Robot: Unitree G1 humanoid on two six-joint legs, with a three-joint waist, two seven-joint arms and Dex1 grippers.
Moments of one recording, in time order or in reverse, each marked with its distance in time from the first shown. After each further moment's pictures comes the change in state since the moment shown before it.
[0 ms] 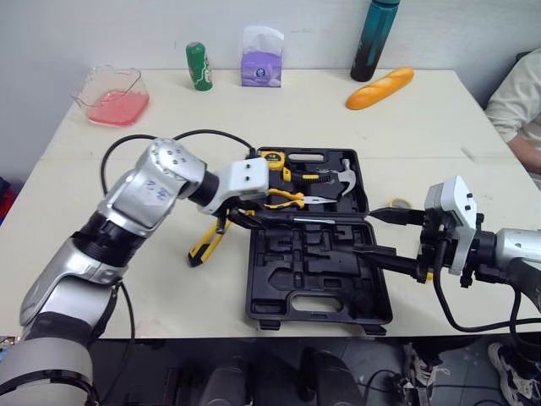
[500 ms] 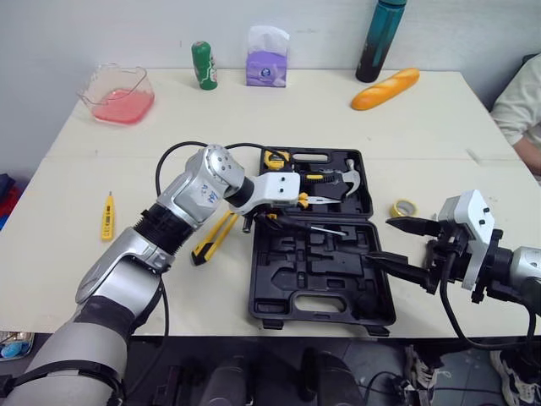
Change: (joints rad) left arm -0.057 -0.185 -0.045 0.248 0.165 -0.162 -0.017; right arm 0.116 0.000 -0.085 -0.056 0.025 0.006 -0.079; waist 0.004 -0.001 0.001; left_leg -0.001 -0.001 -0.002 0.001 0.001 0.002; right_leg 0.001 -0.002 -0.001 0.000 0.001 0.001
